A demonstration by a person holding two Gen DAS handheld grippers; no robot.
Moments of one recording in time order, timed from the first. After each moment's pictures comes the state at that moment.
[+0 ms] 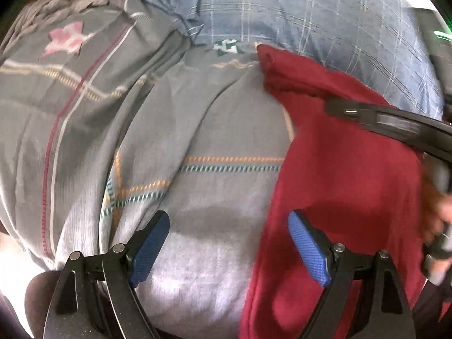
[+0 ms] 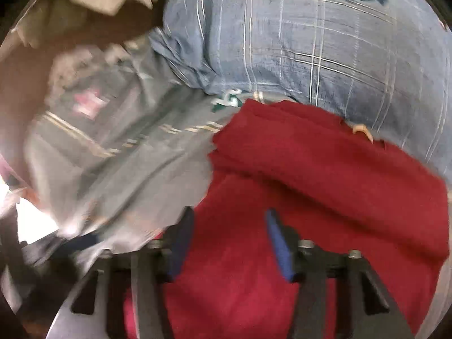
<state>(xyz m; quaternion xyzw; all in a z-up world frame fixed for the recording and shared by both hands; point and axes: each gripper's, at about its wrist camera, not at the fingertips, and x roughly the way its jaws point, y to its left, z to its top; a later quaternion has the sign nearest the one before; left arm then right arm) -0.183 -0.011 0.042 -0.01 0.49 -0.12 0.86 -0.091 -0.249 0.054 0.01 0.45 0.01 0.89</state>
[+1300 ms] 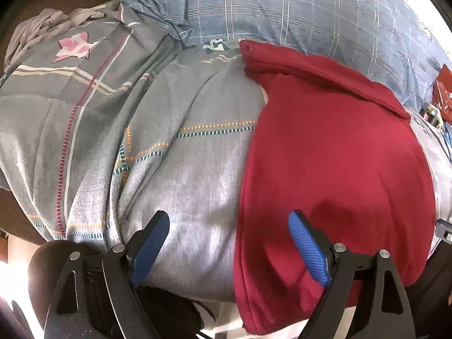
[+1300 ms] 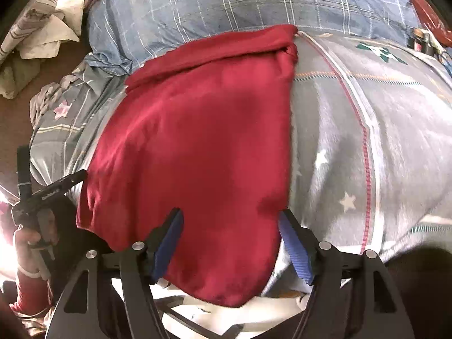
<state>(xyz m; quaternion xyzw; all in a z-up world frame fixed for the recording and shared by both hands) -0.243 -0.013 0.059 0.04 0.48 -0.13 0.87 -0.354 -0.377 0.034 0.19 0.48 -0.09 0.85</state>
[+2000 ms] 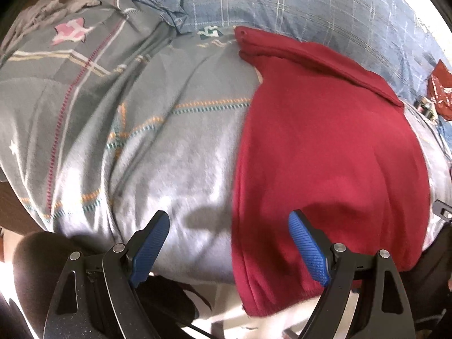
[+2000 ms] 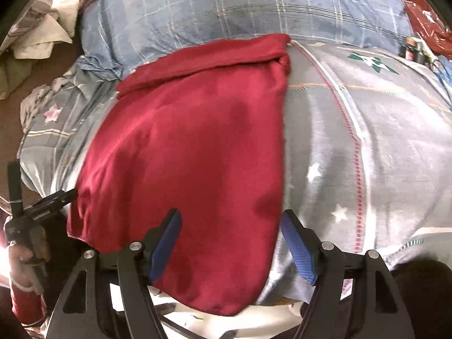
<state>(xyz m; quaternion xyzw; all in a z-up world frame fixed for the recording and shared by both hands) -0.254 -0.010 0.049 0.02 0.50 -0.15 0.85 -0.349 -0.379 0.039 0.17 0.48 -0.12 0.85</state>
